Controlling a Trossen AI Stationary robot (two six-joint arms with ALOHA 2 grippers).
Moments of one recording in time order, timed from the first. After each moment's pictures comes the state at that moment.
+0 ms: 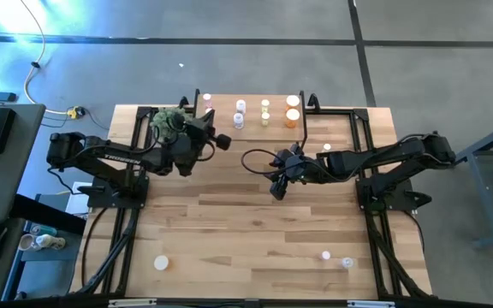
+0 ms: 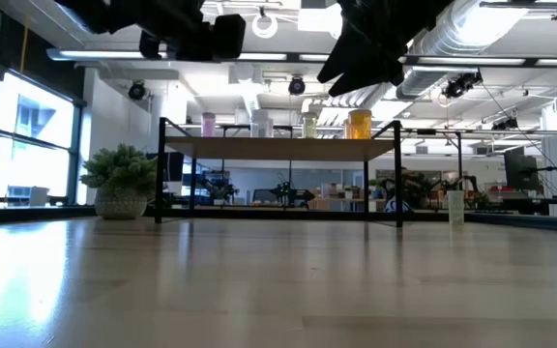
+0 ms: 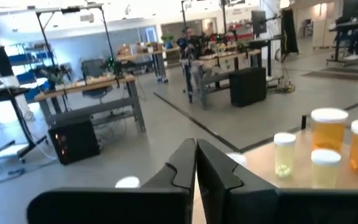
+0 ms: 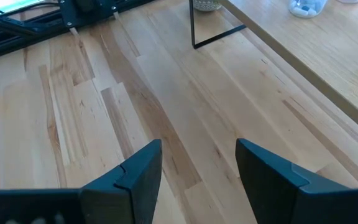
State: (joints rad) left arm 0.18 1.34 0.72 0.70 -1.12 0.21; right arm 0.10 1.40 1.02 -0.30 0.36 0.42
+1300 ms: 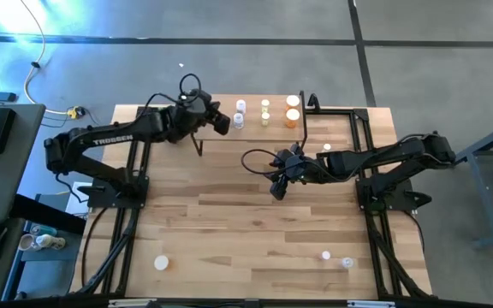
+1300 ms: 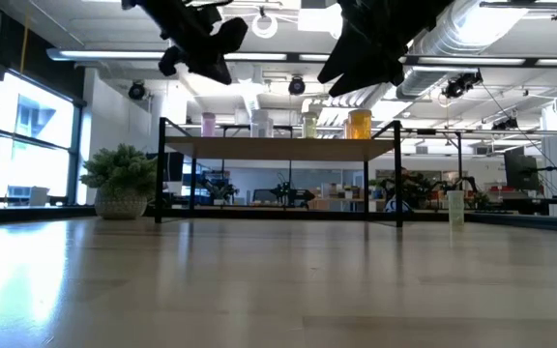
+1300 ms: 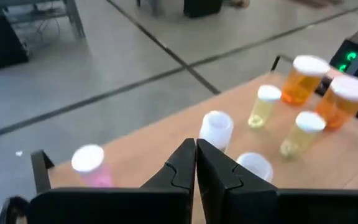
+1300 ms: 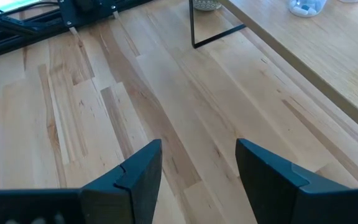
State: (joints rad) left arm 0.47 1.31 1.08 -0.26 -0.56 -0.32; right arm 0.10 1.40 1.02 -0.31 0.36 0.42
